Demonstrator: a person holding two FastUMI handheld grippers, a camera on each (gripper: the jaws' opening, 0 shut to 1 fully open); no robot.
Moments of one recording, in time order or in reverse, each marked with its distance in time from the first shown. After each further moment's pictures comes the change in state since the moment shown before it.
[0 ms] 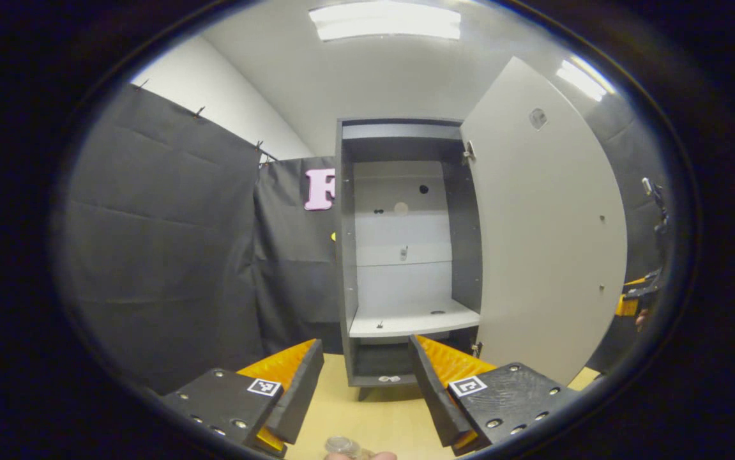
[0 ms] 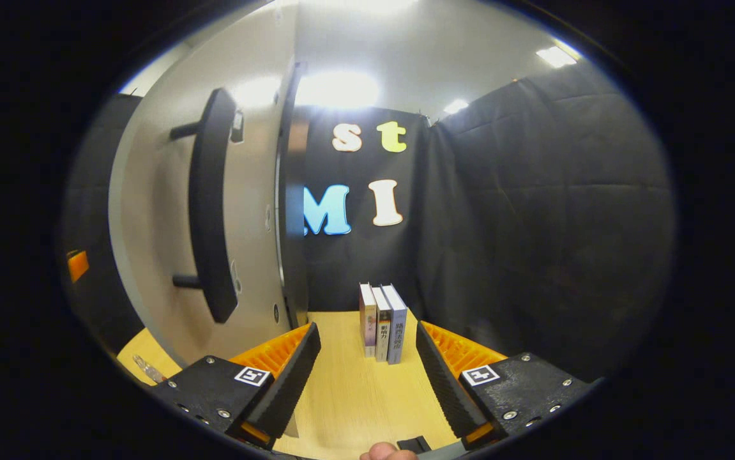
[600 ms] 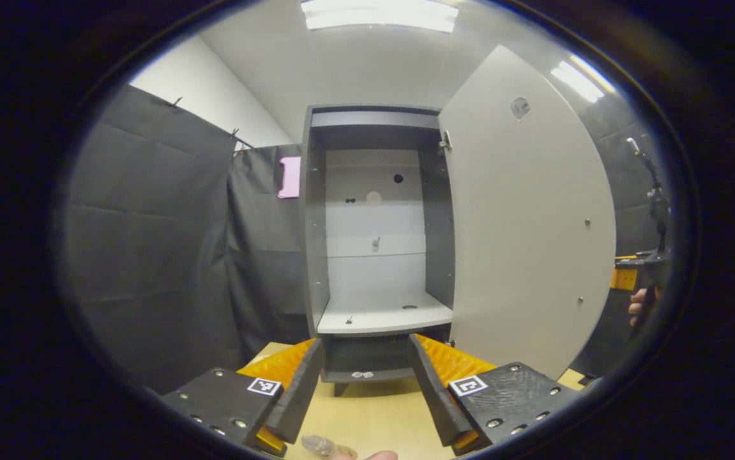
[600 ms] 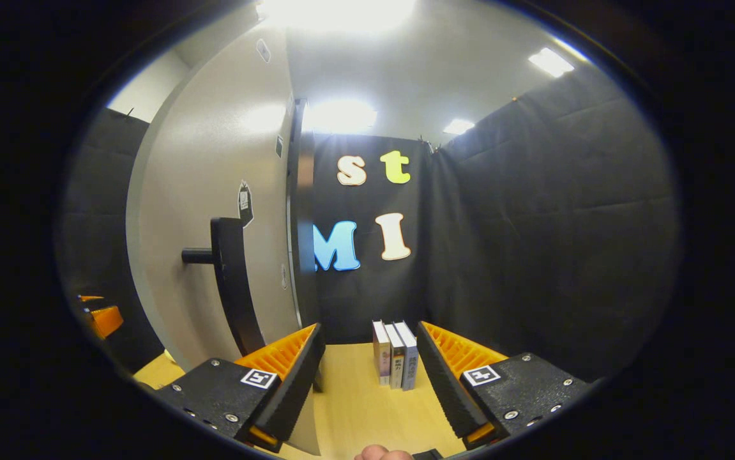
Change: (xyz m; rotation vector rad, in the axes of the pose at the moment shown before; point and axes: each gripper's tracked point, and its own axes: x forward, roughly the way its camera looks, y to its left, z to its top) left arm 0.004 -0.036 0.002 -0.008 0.044 -0.148; right arm -0.013 0.038 0.049 0.041 -0.068 0.050
